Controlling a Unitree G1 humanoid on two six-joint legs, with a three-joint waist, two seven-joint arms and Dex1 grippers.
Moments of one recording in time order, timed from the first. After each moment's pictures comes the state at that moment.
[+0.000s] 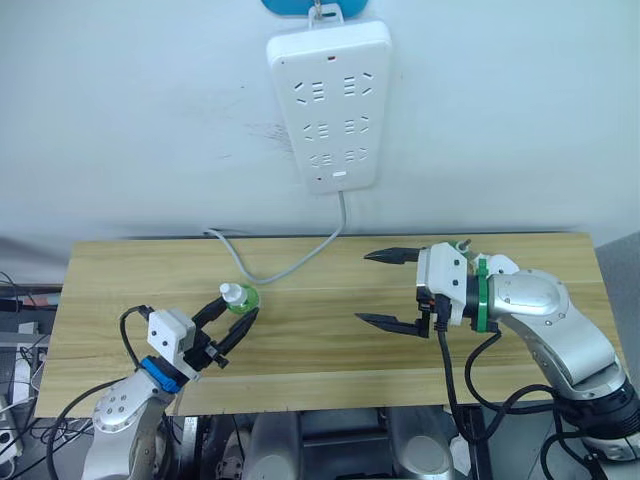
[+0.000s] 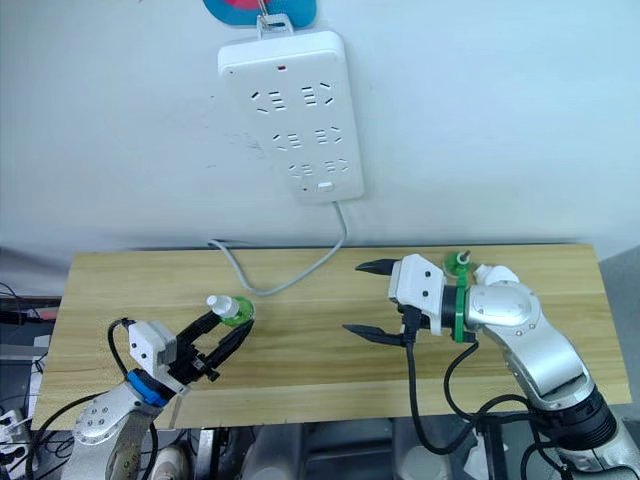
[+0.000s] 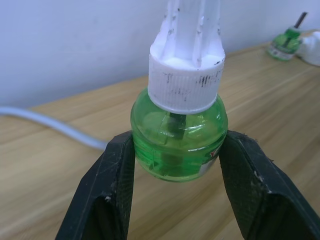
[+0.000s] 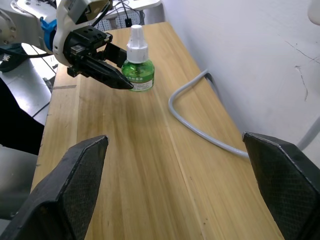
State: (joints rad) left arm 0.20 0.47 0.19 -0.13 -0.45 -0.11 -0.82; right arm -0.36 -0.64 0.21 -0.49 0.33 0.38 0.92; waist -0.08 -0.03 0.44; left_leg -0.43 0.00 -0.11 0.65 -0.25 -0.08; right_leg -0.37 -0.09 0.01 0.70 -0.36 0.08
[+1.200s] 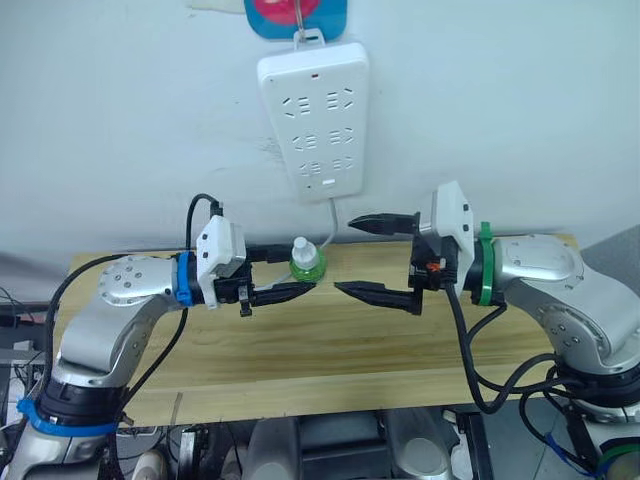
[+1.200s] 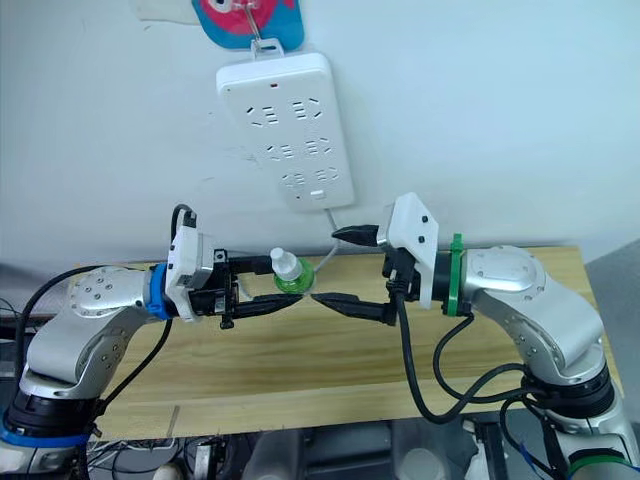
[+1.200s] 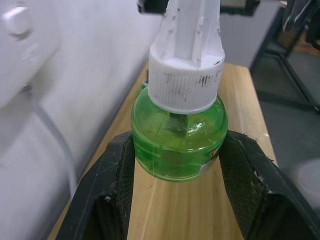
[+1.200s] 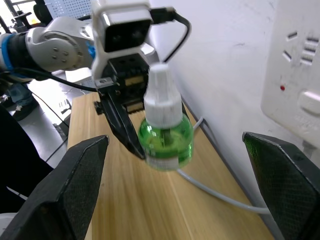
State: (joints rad) left arm -0.34 0.77 0.02 -0.29 -0.57 0.34 -1.14; right arm -0.58 -0.59 0.10 -0.62 0.65 0.81 0.77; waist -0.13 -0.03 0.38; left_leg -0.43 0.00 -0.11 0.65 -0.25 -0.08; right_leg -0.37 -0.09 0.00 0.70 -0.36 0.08
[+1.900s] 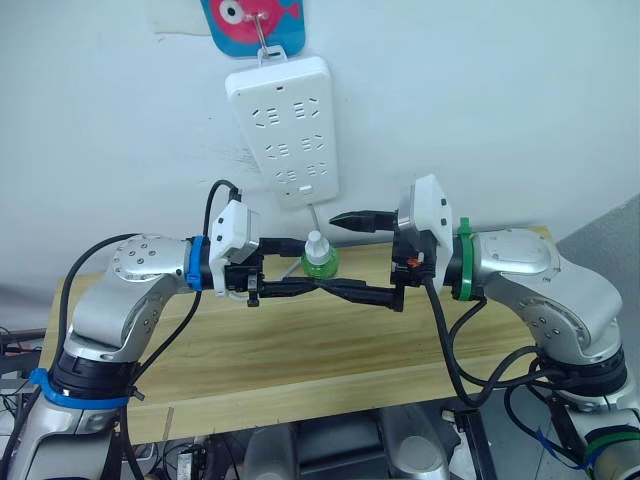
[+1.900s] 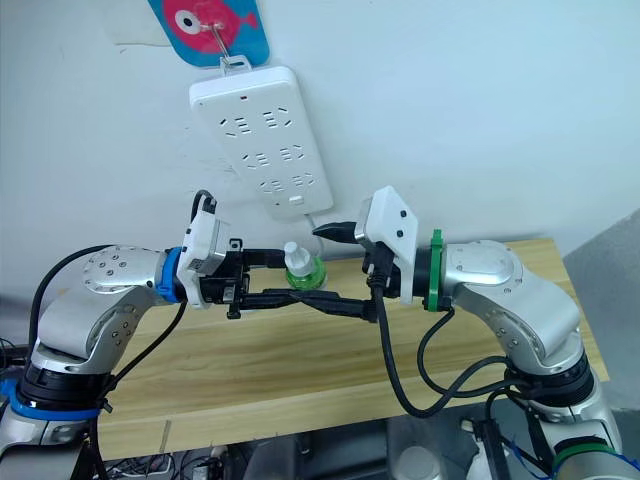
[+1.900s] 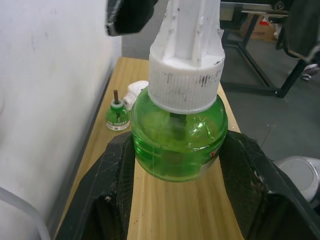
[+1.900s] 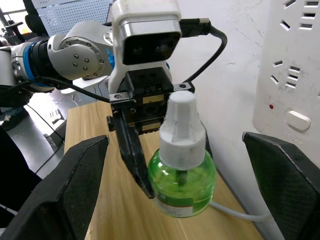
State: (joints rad) left arm -0.44 0.76 -0.03 -0.27 -0.57 0.41 -1.19; right arm -0.64 -0.53 0.17 -0.58 0.65 0.81 0.74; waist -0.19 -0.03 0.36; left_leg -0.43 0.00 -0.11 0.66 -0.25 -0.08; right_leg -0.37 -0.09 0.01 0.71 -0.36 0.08
